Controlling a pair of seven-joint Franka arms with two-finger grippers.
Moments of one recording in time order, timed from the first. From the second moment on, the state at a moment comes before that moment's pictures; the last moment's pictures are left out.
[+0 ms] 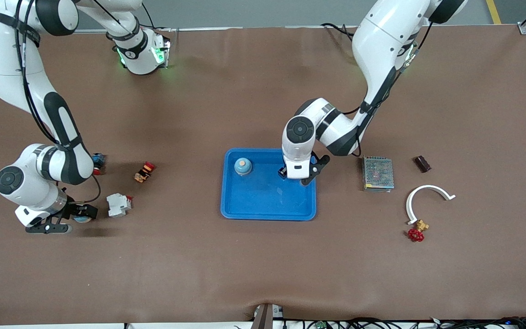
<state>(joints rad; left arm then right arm) -0.52 0.66 -0.20 -1.69 0.13 2.30 -1.56 -0.09 0.71 -0.11 -1.75 0.02 2.57 -0.19</state>
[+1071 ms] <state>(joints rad) -0.01 0.33 -0.19 -1.68 0.09 1.88 -0.69 -0.09 0.72 -0.10 -1.74 0.03 2.58 -0.20</state>
